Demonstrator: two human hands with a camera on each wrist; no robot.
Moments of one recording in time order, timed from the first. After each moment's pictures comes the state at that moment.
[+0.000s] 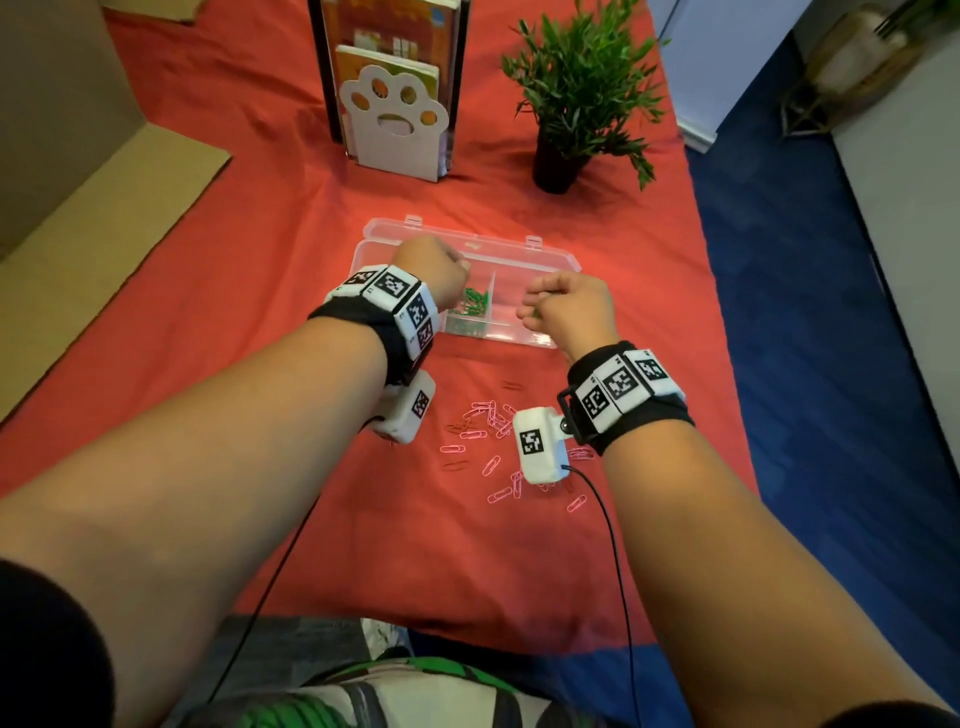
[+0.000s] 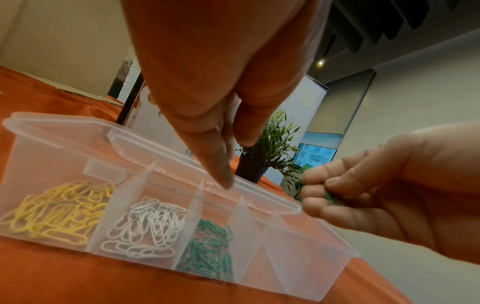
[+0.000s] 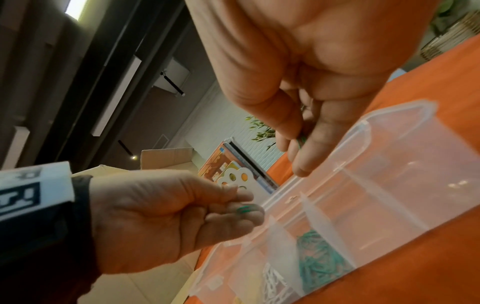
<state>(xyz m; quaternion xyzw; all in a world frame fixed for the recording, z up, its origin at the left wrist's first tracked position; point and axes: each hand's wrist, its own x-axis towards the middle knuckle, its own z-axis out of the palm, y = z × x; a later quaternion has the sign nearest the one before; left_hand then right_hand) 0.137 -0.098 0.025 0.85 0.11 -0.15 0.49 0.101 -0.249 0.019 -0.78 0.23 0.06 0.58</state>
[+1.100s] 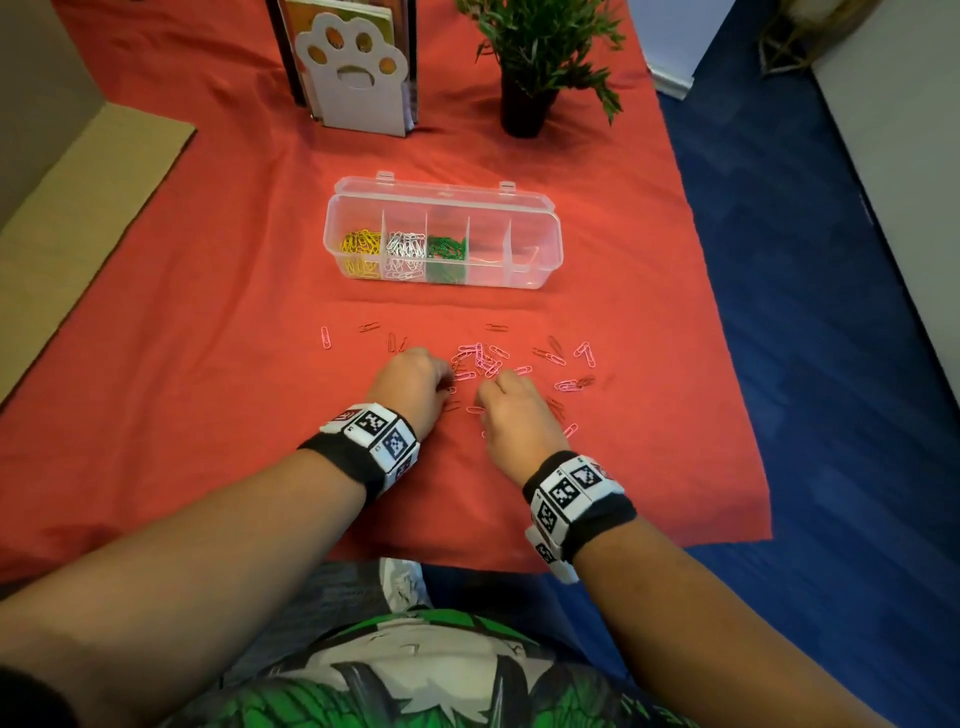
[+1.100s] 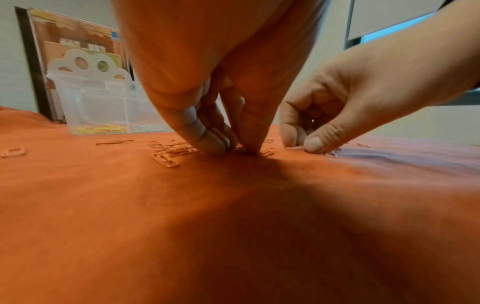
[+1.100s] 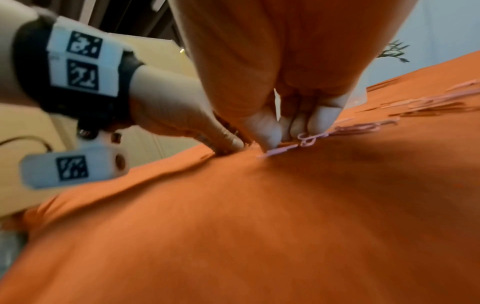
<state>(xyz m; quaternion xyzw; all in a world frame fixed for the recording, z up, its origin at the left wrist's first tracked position) -0.011 -0.084 -0.040 0.96 -0.13 -0.17 0.20 -0.067 -0.229 -0.054 -0.98 -0.07 0.08 0.18</state>
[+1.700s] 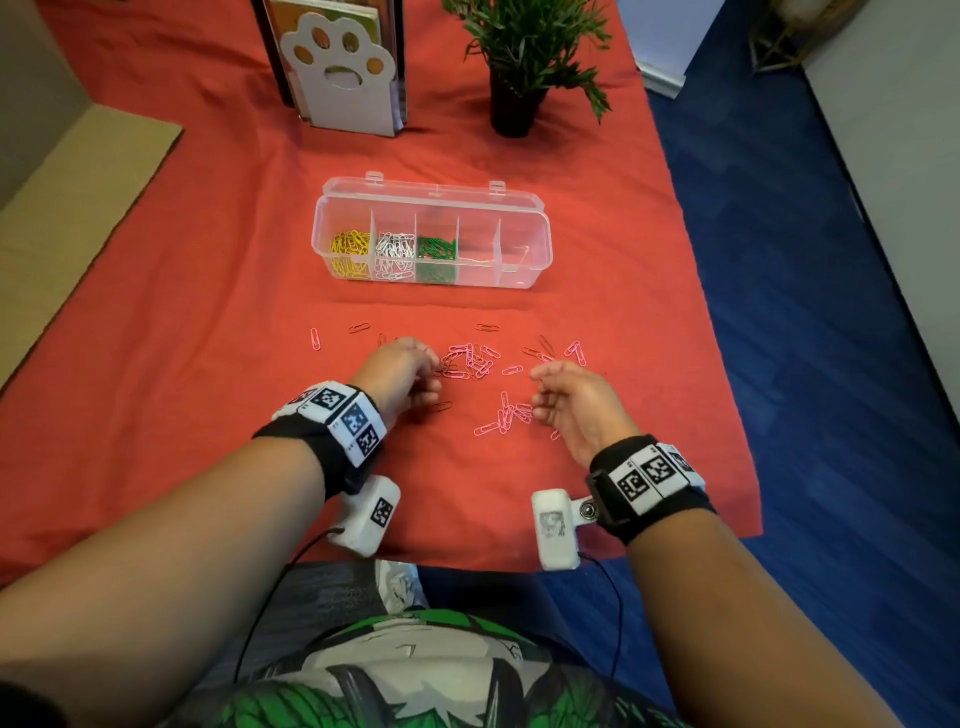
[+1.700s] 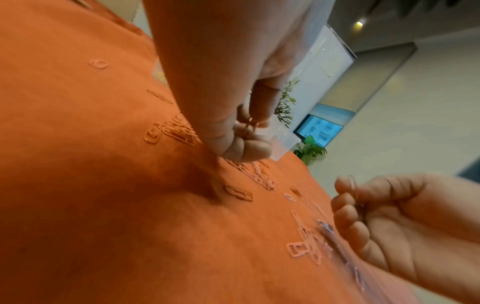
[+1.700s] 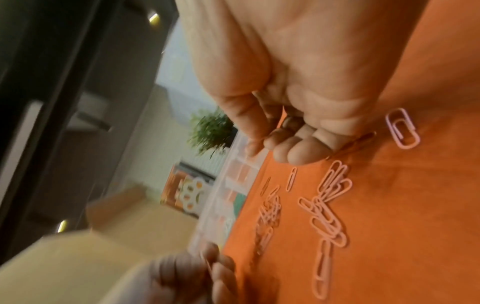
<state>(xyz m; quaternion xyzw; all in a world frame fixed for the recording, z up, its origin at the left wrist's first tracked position) 0.000 -0.092 -0.023 0.69 0.20 -0.30 0.62 -0.057 -0.283 -0.024 -0.61 0.31 0.13 0.71</state>
